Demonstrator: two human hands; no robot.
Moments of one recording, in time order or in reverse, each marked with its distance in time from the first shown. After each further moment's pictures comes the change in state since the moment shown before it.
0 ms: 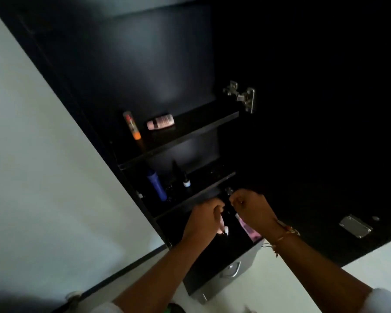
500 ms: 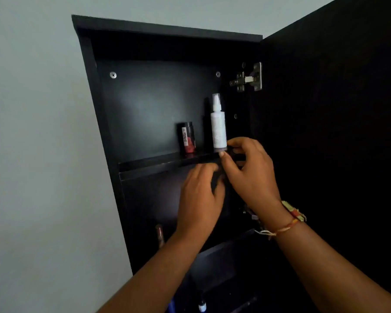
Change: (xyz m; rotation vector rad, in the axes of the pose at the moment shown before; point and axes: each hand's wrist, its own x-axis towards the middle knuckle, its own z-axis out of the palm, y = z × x) left_hand 0.076 0.187 -0.231 0.103 0.856 0.659; right_hand 0.061 -0.244 -0.244 0.331 0.869 -0.682
